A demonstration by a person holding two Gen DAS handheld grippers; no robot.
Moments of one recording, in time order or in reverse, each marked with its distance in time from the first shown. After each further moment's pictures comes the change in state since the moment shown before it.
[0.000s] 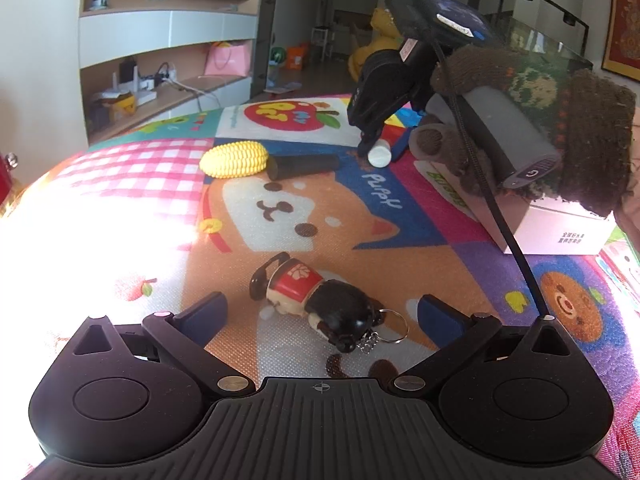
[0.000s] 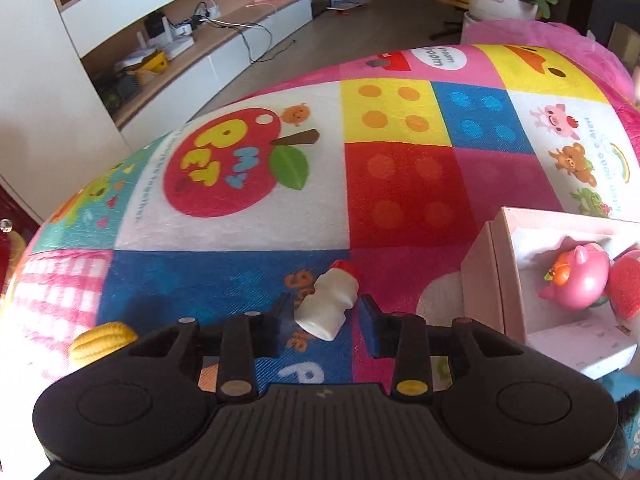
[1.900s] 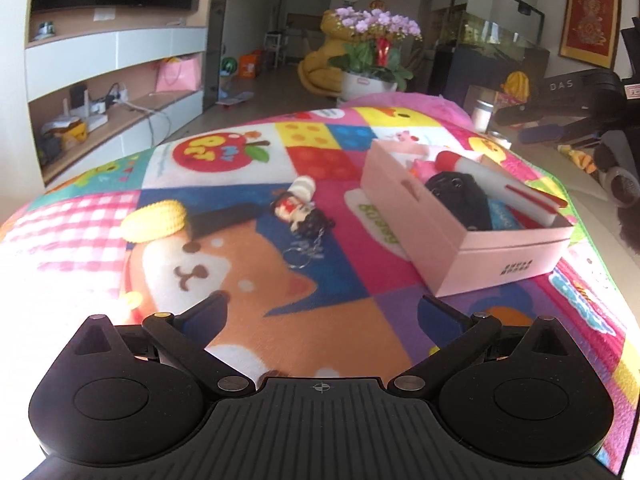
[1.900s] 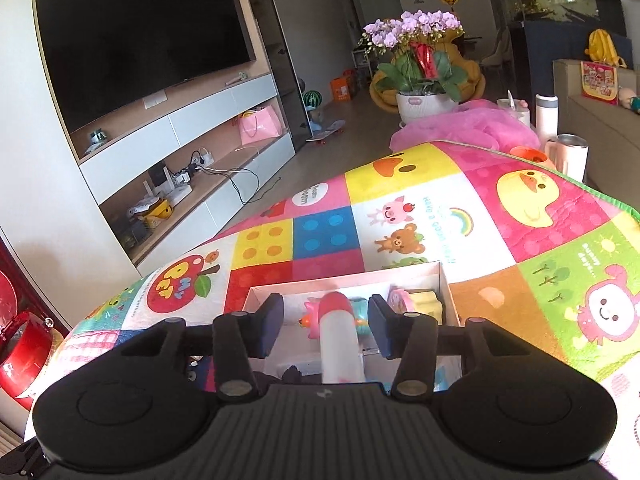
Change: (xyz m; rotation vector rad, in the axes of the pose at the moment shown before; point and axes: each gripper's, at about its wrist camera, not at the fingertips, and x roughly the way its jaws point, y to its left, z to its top) left arm 0.004 -0.037 0.040 0.086 -0.004 -0.100; right arm -0.158 -0.200 -0.070 0.151 -0.415 0.108
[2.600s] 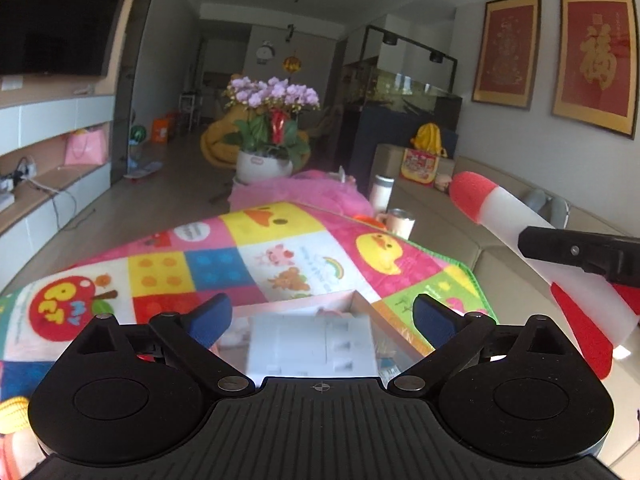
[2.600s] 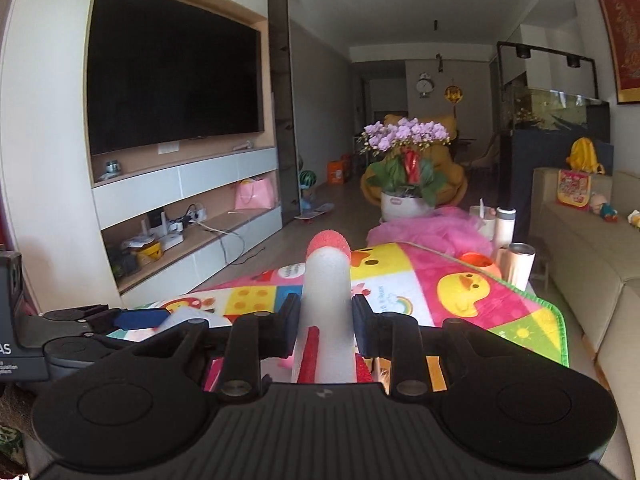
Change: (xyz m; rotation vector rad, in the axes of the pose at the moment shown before) left arm 0.042 -0.120 0.136 0.075 -0.180 -0.269; right arm -0.144 0.006 -0.007 -0.160 -0.261 -0.083
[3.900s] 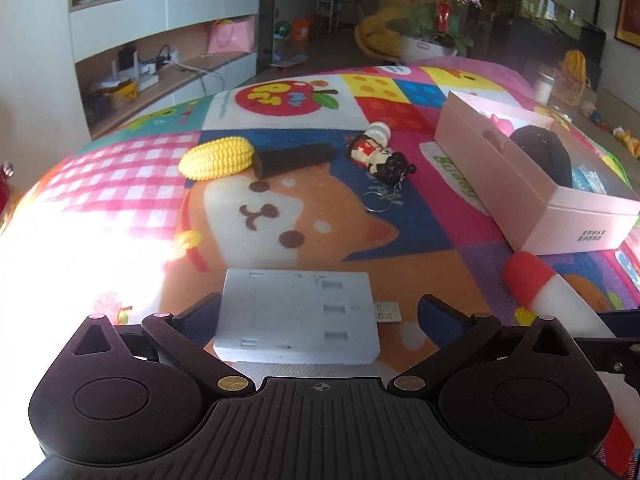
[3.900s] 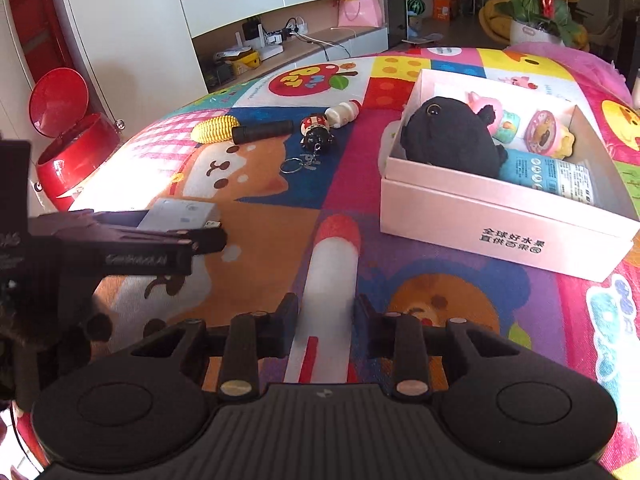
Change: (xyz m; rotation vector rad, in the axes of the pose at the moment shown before) left arm -0.078 0.108 -0.153 -0.106 0.293 0.422; right arm 0.051 0.127 -0.153 -0.126 0.552 0.290
